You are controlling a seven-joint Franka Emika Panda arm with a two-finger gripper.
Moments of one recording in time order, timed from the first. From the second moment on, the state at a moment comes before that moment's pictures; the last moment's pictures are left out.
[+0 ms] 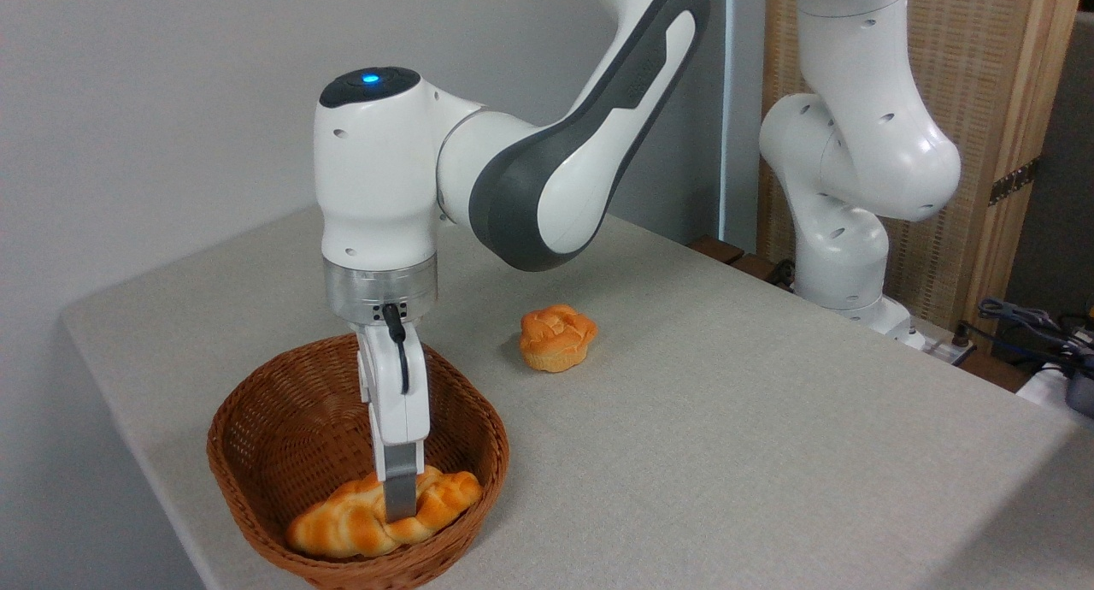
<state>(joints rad) -0.12 0.16 0.08 -1.95 -0.04 2.32 1.11</state>
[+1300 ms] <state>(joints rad) -0.10 0.13 0.08 -1.94 -0.08 2.33 1.11</state>
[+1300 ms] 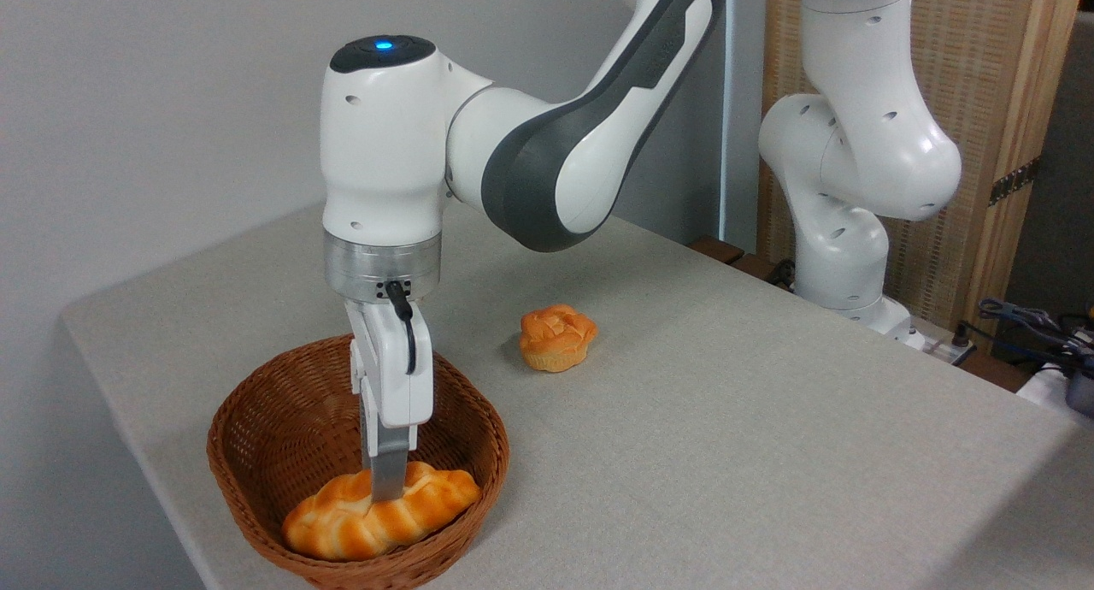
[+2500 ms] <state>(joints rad) -0.10 0.04 0.10 -1.94 -0.28 2.25 1.10</state>
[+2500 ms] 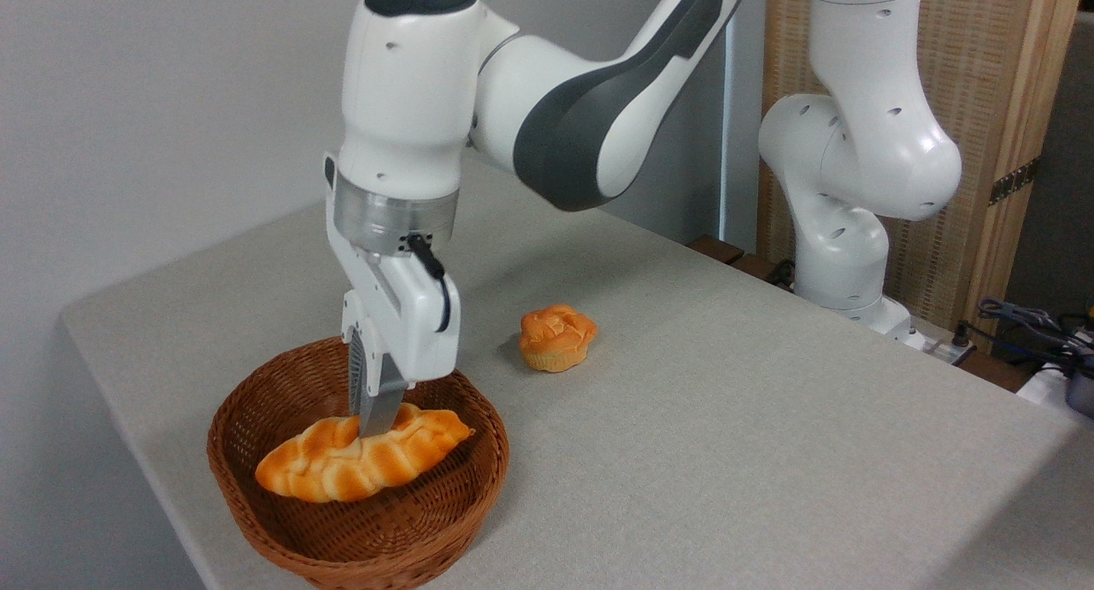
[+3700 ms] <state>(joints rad) -0.18 -0.13 0.23 -2.03 0.01 1.72 1.12</state>
